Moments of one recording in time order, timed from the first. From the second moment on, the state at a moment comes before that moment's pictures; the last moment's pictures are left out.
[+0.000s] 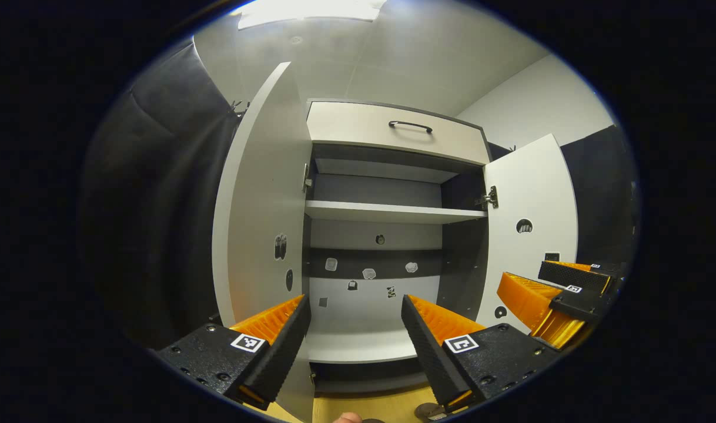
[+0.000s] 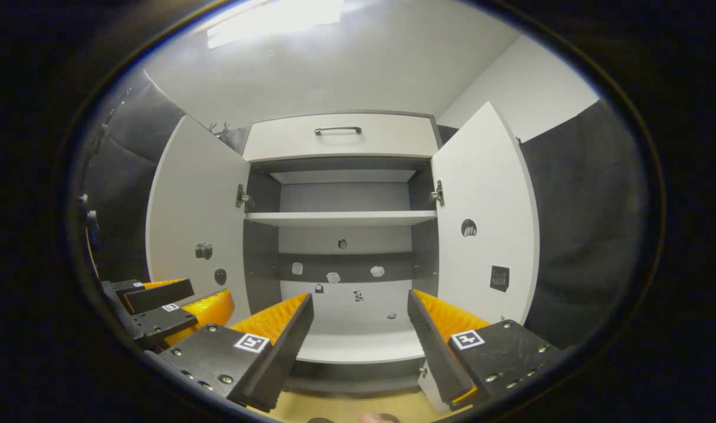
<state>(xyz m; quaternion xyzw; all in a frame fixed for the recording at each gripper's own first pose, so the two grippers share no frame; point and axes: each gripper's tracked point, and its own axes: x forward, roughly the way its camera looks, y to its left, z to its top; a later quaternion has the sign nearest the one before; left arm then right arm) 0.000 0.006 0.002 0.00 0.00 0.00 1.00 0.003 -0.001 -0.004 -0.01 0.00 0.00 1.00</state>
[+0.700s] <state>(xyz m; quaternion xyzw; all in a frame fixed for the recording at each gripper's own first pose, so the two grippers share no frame) -0.004 0.032 -0.003 0.01 0.00 0.04 1.00 -0.012 -0.037 -0.221 -0.06 0.16 0.00 0.98</state>
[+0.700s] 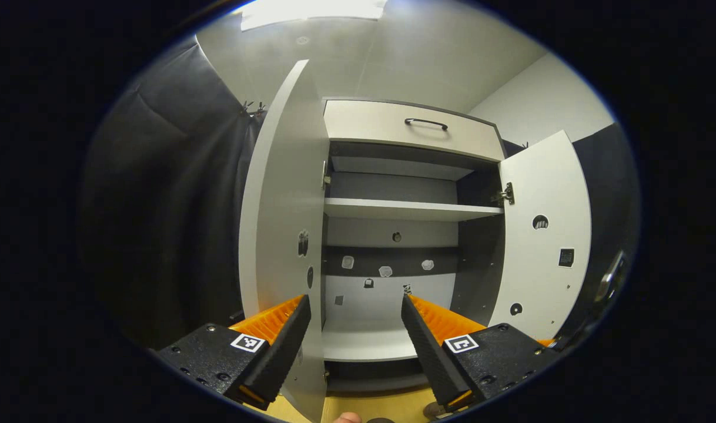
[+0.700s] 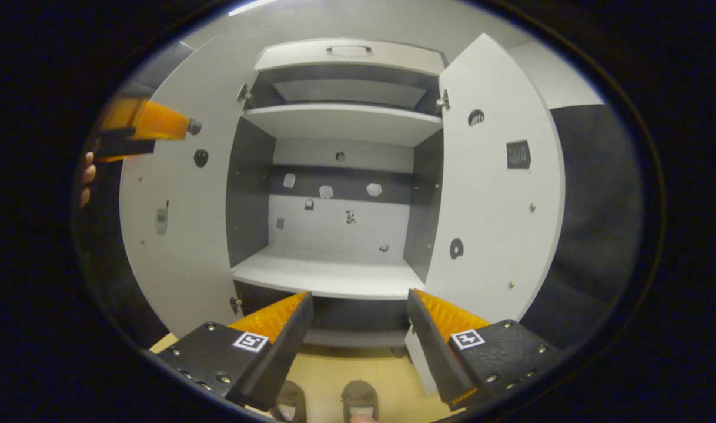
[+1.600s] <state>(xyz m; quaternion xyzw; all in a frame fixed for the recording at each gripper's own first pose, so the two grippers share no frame) -0.010 0.040 -0.008 0.02 0.01 0.04 1.00 -0.124 -0.062 -0.526 -0.02 0.47 0.00 0.88</state>
